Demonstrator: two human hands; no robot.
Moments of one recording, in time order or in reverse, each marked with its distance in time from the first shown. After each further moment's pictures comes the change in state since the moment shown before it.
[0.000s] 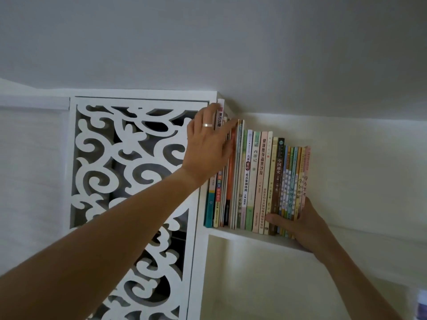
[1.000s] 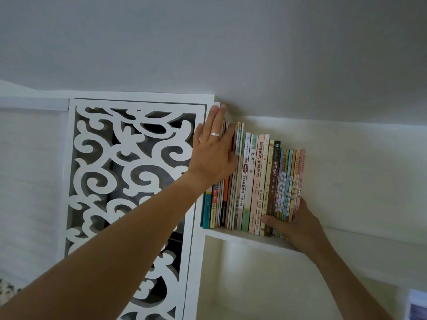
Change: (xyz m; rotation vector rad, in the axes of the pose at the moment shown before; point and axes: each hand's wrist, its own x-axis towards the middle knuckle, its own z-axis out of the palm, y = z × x) left_hand -0.004 0.013 0.019 0.021 -0.106 -0.018; right_hand -0.001 -0.003 0.003 -0.051 0.065 -0.136
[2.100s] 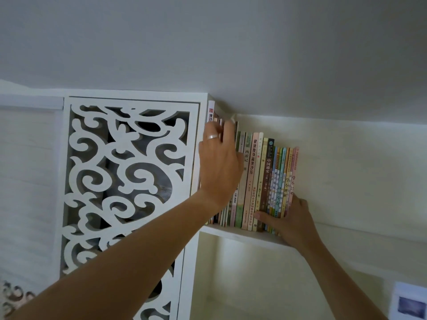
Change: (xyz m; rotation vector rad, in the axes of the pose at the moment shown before) left_hand -0.017 0.062 -0.017 -0.267 0.236 -0.245; right_hand 0.011 0.021 0.002 -0.158 0.053 -0.058
